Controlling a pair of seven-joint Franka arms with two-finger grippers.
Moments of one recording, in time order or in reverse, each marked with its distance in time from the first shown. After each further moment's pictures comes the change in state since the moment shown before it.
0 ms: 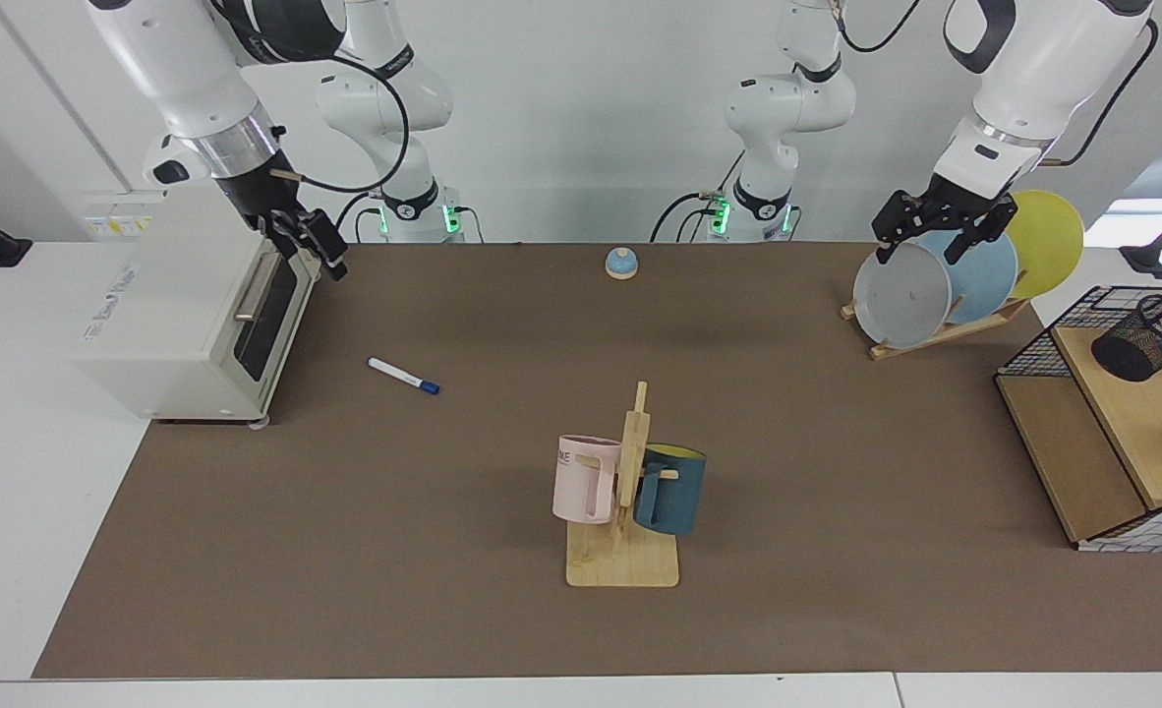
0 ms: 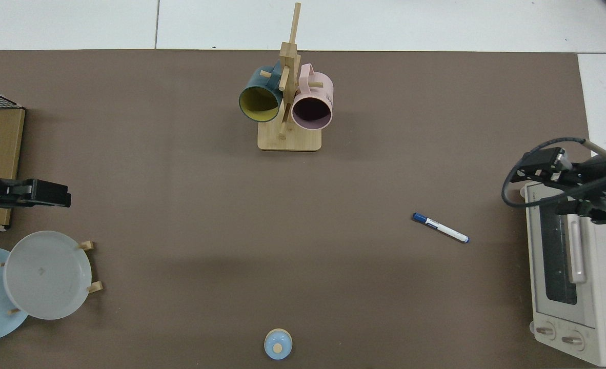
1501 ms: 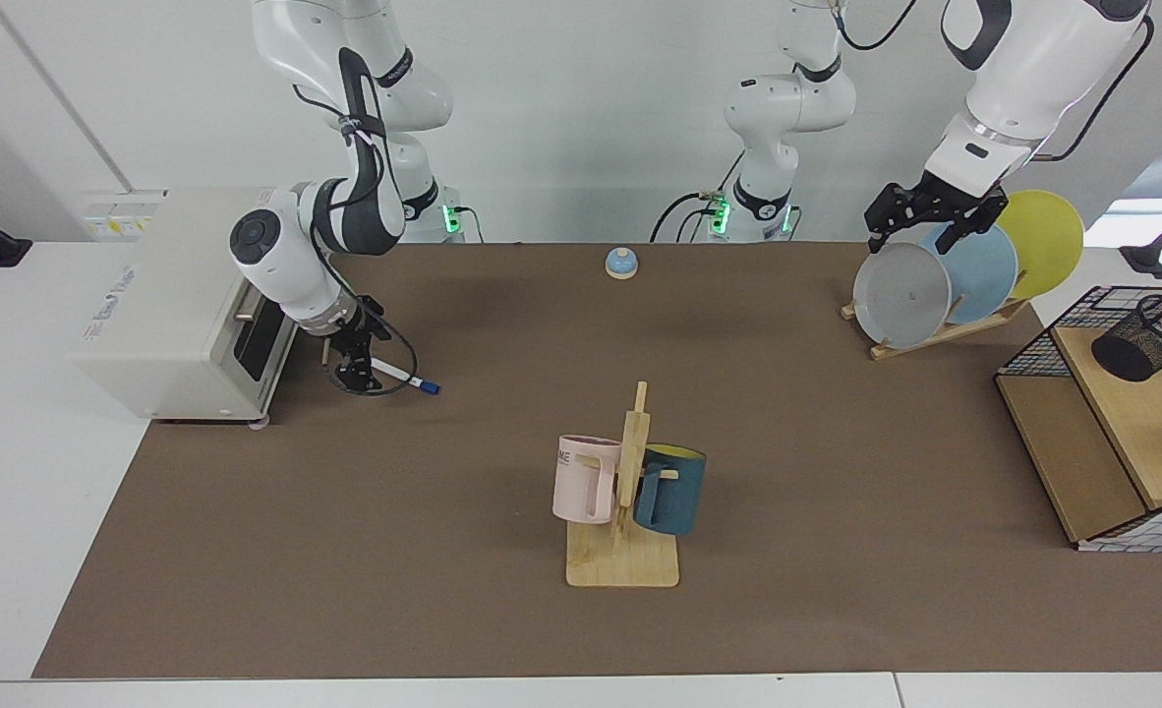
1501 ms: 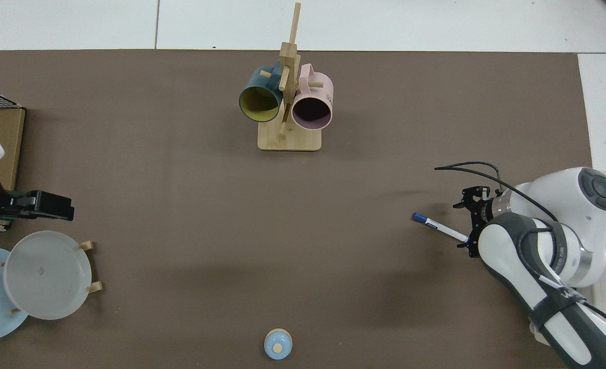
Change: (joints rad) left arm -0.002 -0.009 -0.012 0.001 0.000 -0.074 -0.002; right arm -0.004 0.190 -0.005 -0.463 0.084 0.502 0.799
